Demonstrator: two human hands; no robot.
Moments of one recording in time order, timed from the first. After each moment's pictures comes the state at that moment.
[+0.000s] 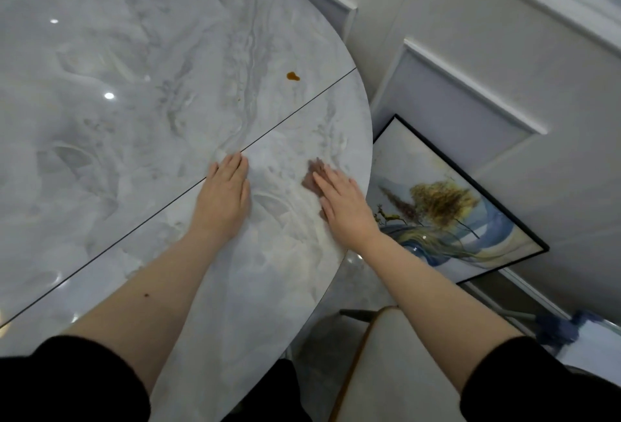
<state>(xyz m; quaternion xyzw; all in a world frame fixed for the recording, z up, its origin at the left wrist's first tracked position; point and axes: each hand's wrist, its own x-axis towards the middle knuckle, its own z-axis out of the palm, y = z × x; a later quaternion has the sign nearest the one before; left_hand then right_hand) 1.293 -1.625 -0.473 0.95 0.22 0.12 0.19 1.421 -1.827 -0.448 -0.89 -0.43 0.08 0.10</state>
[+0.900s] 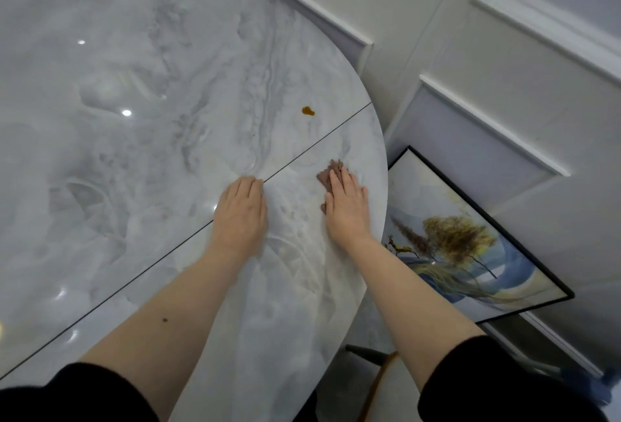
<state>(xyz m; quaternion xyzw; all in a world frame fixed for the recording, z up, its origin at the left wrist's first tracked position) 1.331 -1.610 -0.464 0.94 0.26 0.17 0.13 1.467 -1.756 -0.453 -0.94 -0.32 0.07 0.13</state>
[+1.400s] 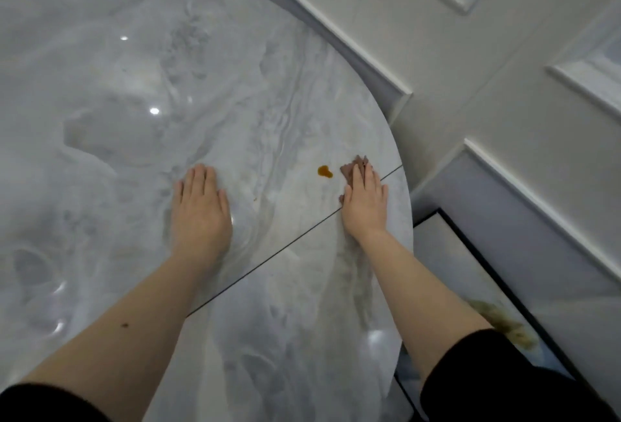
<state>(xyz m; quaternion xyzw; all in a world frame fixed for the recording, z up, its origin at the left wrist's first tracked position) 1.414 -1.494 -0.473 0.88 0.45 0.15 0.11 1.628 -1.648 -0.456 -0.94 -0.32 0.05 0.09</state>
